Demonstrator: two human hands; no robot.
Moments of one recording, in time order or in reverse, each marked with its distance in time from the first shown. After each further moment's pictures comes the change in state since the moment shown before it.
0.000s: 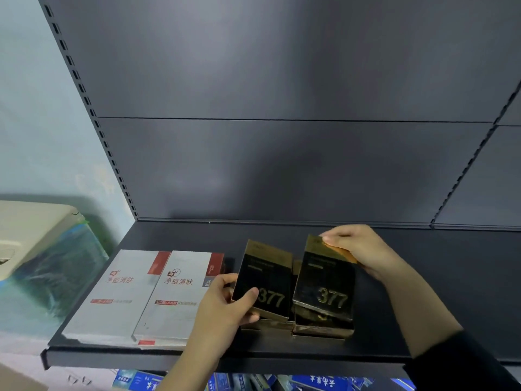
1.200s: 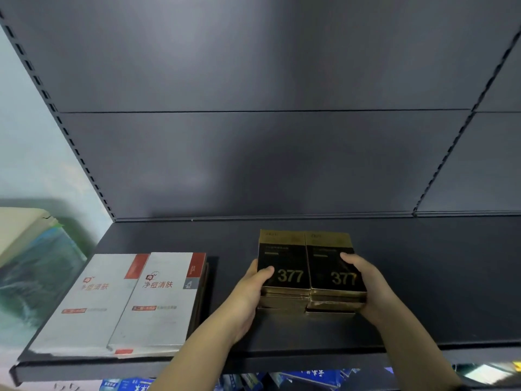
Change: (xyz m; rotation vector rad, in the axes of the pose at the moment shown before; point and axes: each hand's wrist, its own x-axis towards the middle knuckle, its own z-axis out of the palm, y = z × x) left_hand 0.035 -0.001 0.058 -0.046 -0.407 -0.214; right_hand -0.046 0.057 0.009 0.731 0.183 0.402
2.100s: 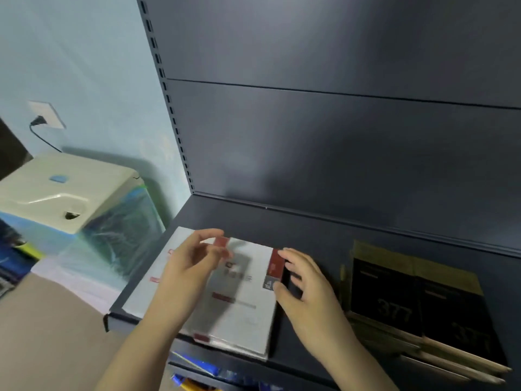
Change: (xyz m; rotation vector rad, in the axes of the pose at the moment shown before) left_hand -0.078 0.034 -0.174 0.221 0.657 0.383; right_hand -0.029 0.061 0.211 -0.834 -0.353 -0.497
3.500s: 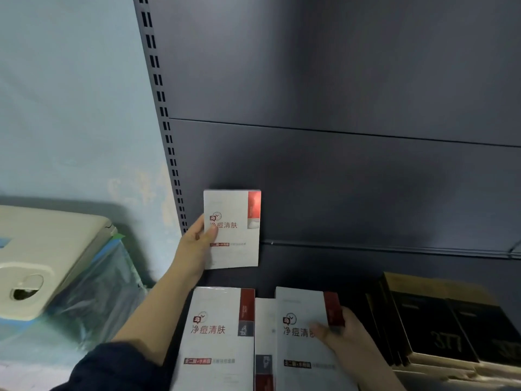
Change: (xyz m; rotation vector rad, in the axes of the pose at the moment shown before) left_hand 0.205 -0.045 -0.034 -0.392 -0.286 -0.107; right_hand 0.041 0.006 0.041 0.191 0.267 0.595
